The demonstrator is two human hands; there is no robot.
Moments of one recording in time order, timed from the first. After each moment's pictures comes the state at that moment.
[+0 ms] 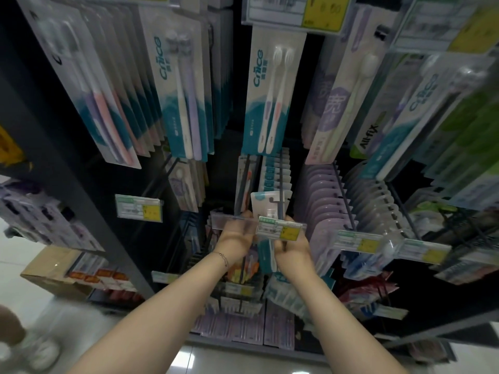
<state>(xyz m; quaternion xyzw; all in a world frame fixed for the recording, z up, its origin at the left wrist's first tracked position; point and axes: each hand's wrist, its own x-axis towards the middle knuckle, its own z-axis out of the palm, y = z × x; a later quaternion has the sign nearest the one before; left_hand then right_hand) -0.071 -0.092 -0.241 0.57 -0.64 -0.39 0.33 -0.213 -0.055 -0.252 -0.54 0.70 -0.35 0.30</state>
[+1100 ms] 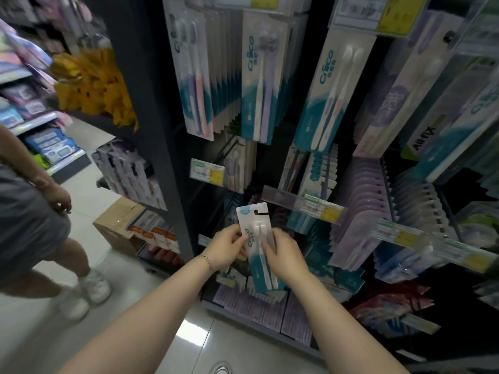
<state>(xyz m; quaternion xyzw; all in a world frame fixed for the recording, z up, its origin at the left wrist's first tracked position) 0.024 0.002 -0.257 0.61 -0.56 -0.47 0.32 -0.141 -0.004 -0.251 -0.73 0.59 -0.20 0.28</state>
